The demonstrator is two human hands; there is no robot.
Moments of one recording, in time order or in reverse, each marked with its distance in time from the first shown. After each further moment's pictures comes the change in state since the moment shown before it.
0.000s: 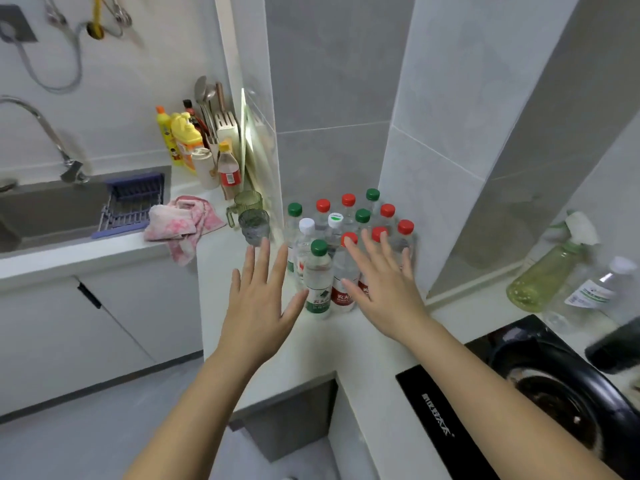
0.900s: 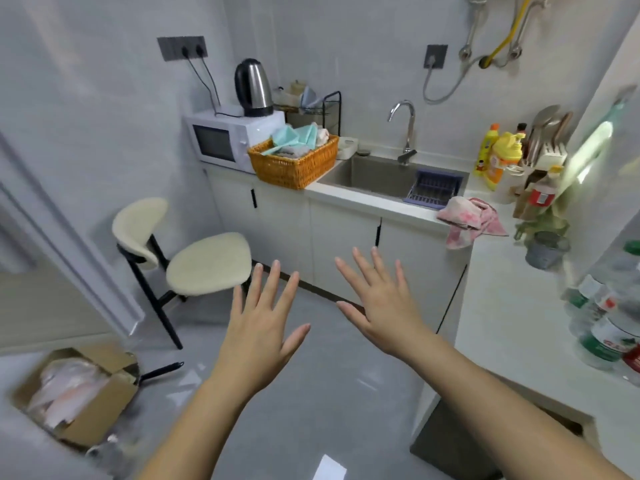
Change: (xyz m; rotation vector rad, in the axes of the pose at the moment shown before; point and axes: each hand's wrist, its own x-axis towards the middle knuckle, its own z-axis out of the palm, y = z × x) left_hand -0.428 -0.117 -0.183 0.463 0.151 -0.727; right_hand -0.151 -0.398 0.035 0.138 -0.179 -0.938
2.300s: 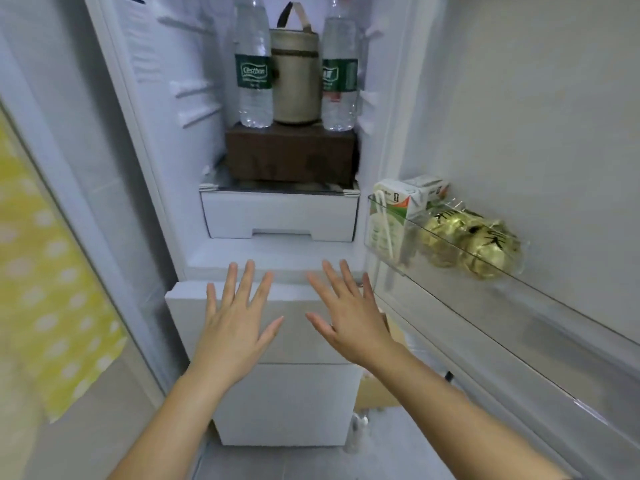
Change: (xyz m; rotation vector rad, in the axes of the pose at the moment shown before) left_hand -0.394 -0.509 -0.135 0.343 0.125 -1.166; right_hand 0.169 -0.742 0.135 0.230 -0.088 -1.161
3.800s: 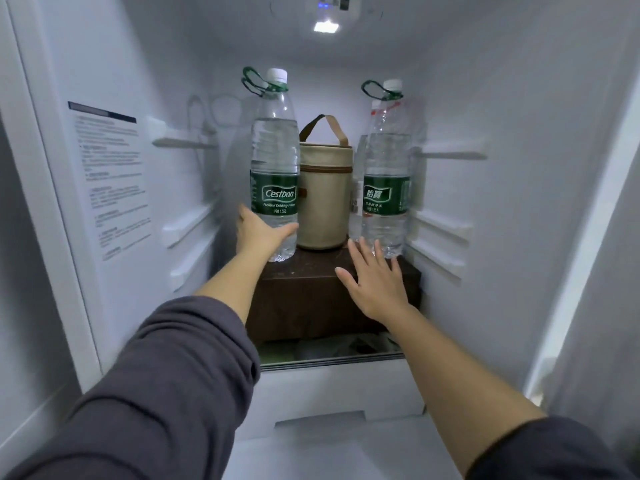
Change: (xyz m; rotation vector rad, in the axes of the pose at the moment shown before) left_hand 0.528 -0.141 -0.067 -0.943 0.308 -0.340; right_hand 0.419 0.097 -0.053 -0.089 0.244 0.388
